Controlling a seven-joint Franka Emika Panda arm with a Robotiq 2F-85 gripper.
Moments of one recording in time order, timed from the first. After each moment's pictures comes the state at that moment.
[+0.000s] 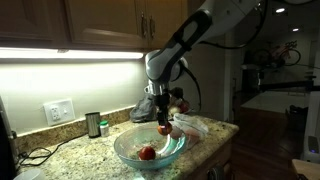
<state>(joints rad) -0.13 0.44 -0.02 -1.80 -0.05 2.20 -0.53</state>
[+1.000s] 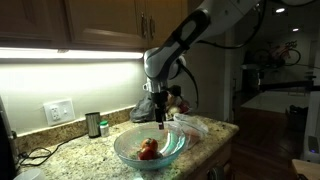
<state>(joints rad) -0.13 0.45 -0.02 -1.76 -0.05 2.20 -0.53</state>
